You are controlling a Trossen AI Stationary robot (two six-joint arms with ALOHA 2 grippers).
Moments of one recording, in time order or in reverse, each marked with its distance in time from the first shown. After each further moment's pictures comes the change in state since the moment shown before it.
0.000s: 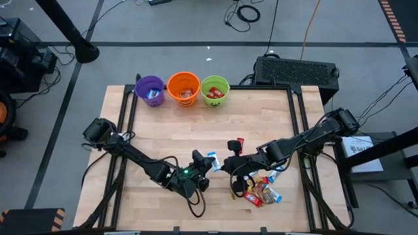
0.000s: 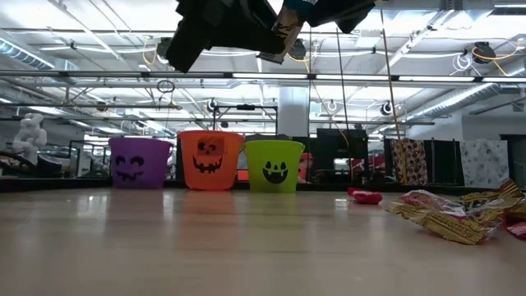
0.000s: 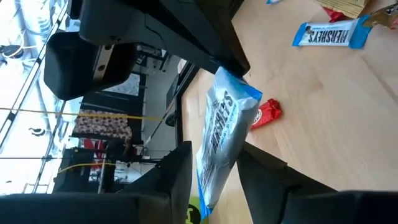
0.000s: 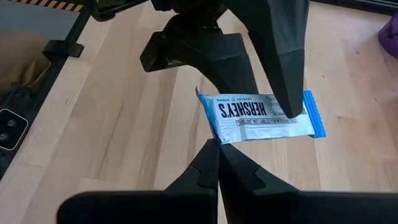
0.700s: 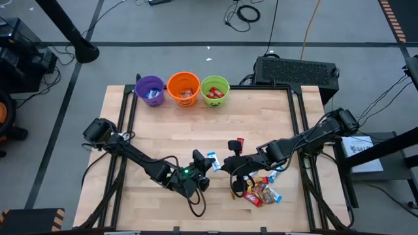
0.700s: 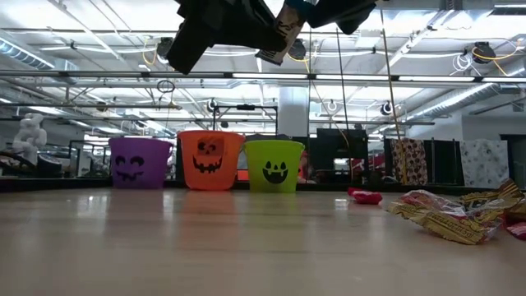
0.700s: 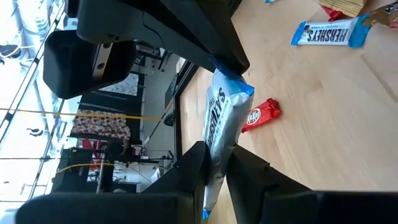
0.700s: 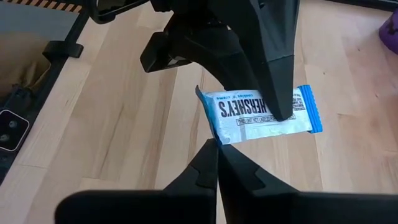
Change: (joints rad) left arm 0.001 0.000 0.000 -0.001 0.009 0.000; right arm 0.000 0.000 0.000 -0.005 0.002 0.024
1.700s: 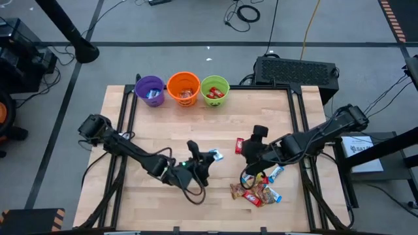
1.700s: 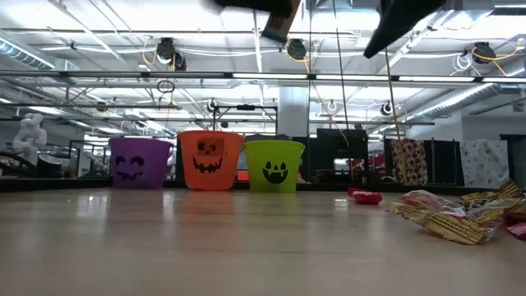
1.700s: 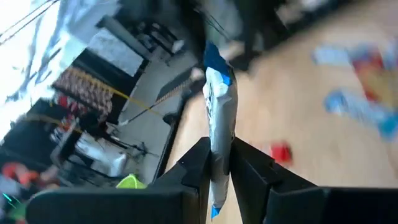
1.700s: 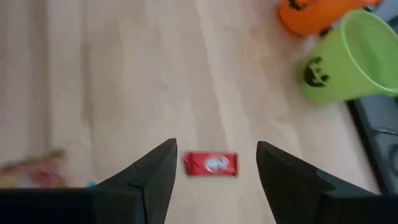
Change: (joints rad) left arm 0.034 -0.077 0.001 0.105 0.015 -0.286; right arm 0.023 -0.150 -0.001 -0.492 0.304 0.256
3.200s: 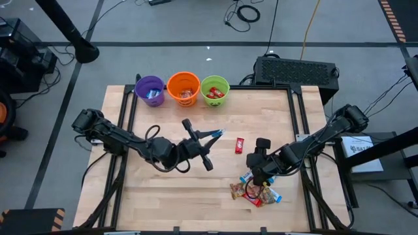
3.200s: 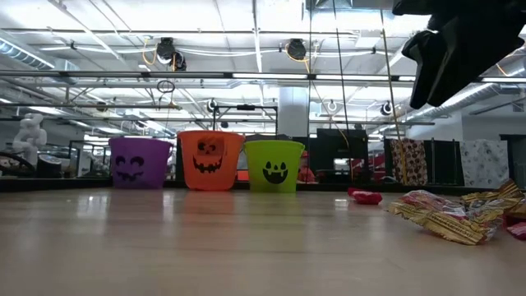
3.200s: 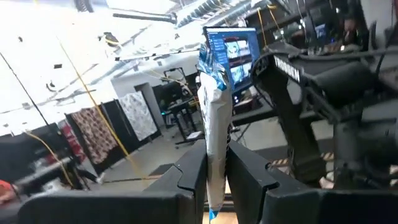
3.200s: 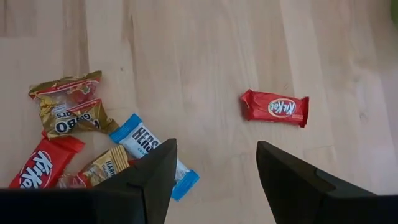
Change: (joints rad) left arm 0.118 -0.114 0.000 0.600 0.190 0.180; right arm 0.087 0.002 -0.204 0.068 -0.168 0.117
